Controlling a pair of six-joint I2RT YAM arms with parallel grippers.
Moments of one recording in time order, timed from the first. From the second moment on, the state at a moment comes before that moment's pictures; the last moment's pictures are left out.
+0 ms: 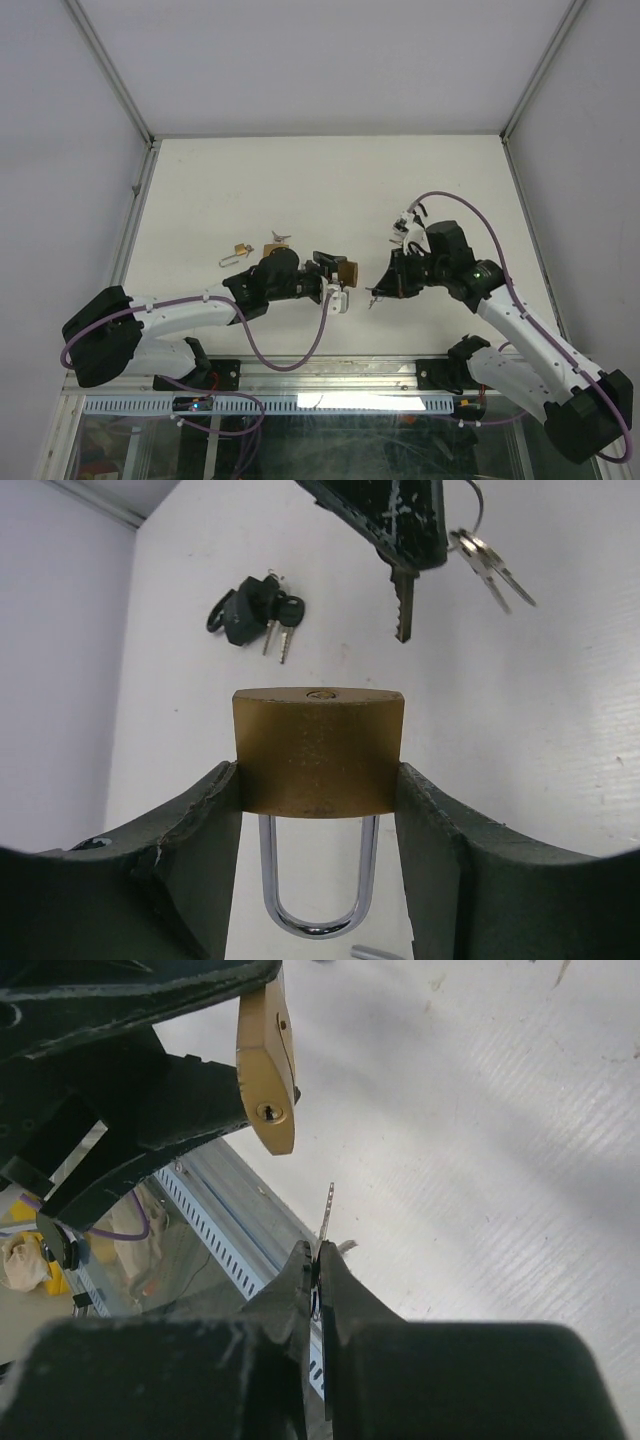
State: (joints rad) left arm -1.00 1.28 0.57 0.36 0.28 0.85; right arm 0.49 0.86 0.68 -0.62 -0.59 0.38
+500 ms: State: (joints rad) left arm -1.00 1.28 0.62 0.37 0.16 1.00; right arm 0.50 0.83 0.73 -0.45 -0.56 0.36
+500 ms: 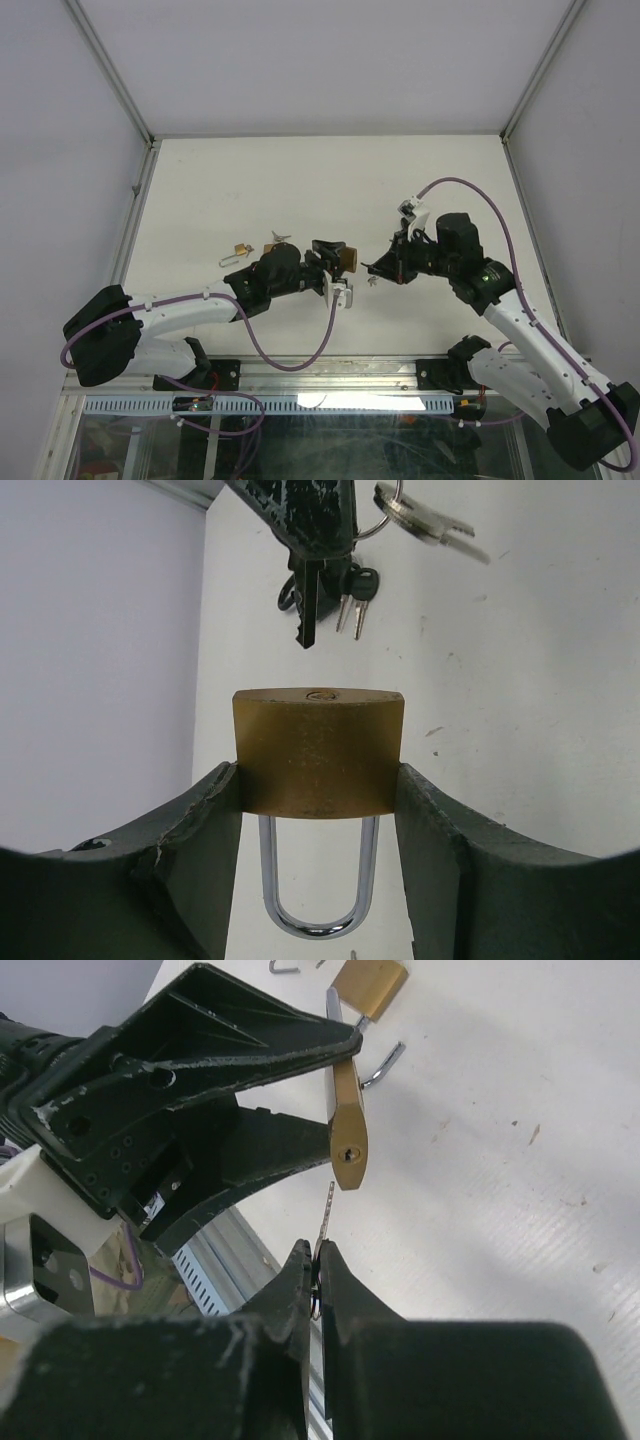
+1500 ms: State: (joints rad) left arm -1.00 1.29 0.65 0.40 0.16 1.02; right arm 0.50 0.85 0.72 -0.34 -0.55 0.36
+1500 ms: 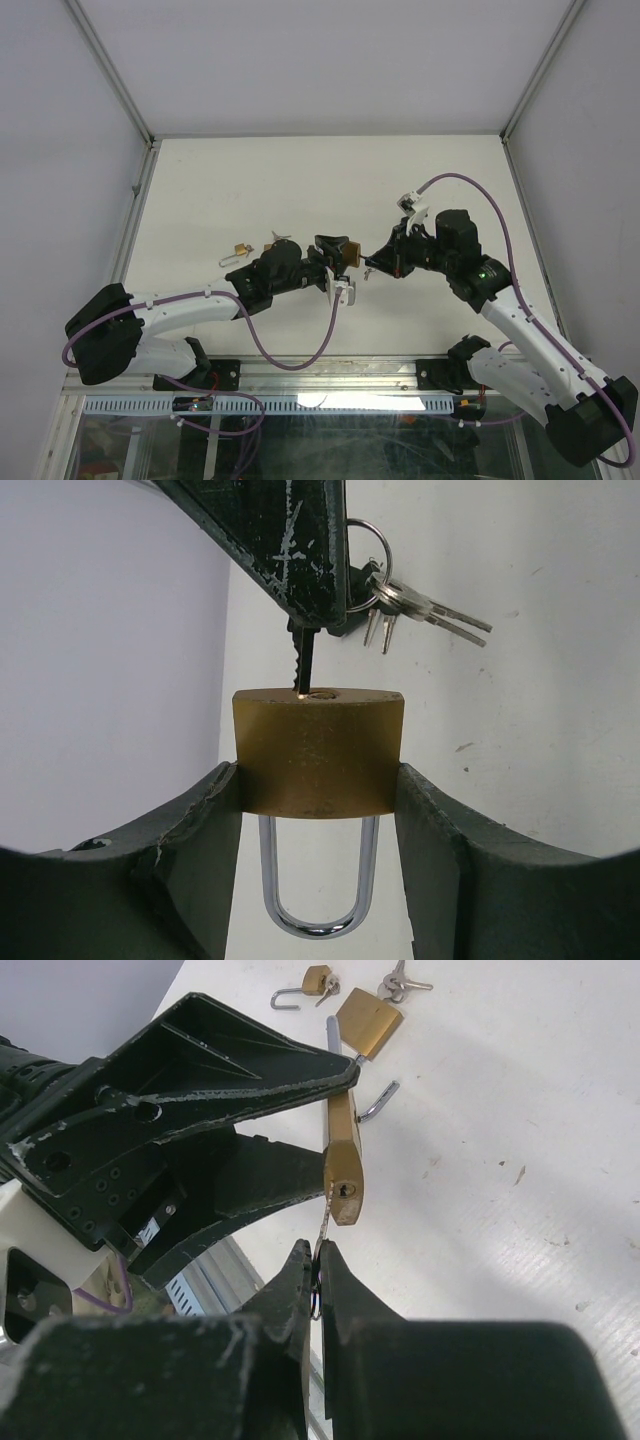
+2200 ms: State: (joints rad) left arm -1.01 1.30 0.66 0.42 0.16 1.02; right arm 0.50 0.85 0.71 -0.35 -0.54 0.36
